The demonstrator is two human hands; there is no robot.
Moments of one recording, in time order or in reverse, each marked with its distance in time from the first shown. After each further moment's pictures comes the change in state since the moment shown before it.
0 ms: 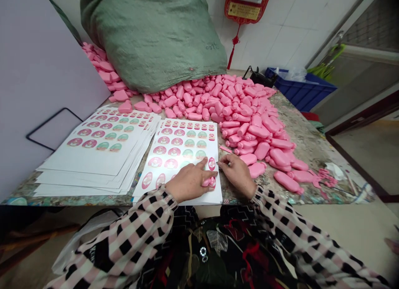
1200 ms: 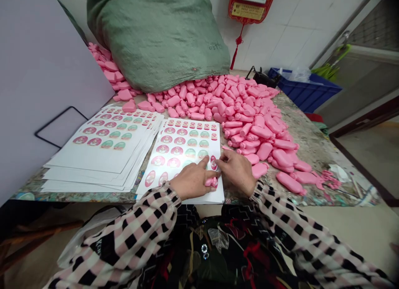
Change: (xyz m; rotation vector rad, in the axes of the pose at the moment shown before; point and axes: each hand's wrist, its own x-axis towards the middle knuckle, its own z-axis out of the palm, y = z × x) left_hand 0.001 -0.001 0.002 -0.041 -0.024 -0.009; right_hand 0.005 -0.032 -0.009 -0.196 0.015 -0.001
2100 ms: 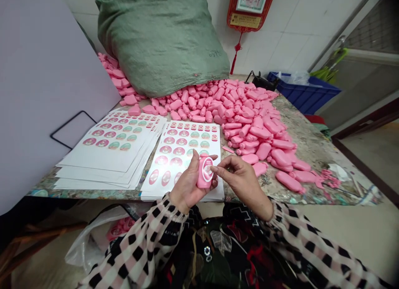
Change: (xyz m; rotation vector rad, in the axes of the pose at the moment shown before) left_hand -0.008 0.039 0.001 -2.226 0.256 -0.270; right_hand -0.044 -0.033 -0.028 0.878 -0.029 0.012
